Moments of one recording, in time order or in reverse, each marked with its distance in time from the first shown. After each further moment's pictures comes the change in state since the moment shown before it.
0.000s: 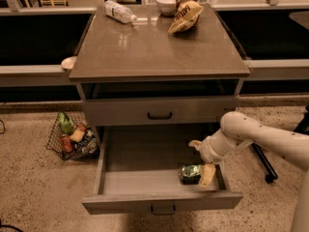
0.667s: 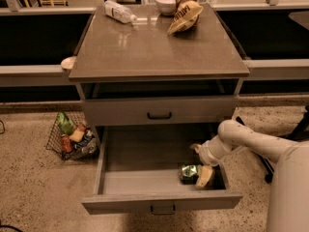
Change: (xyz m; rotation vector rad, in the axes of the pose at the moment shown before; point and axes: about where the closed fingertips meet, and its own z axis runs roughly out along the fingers) arm 0.044 -0.037 0.060 0.028 -0.011 0.051
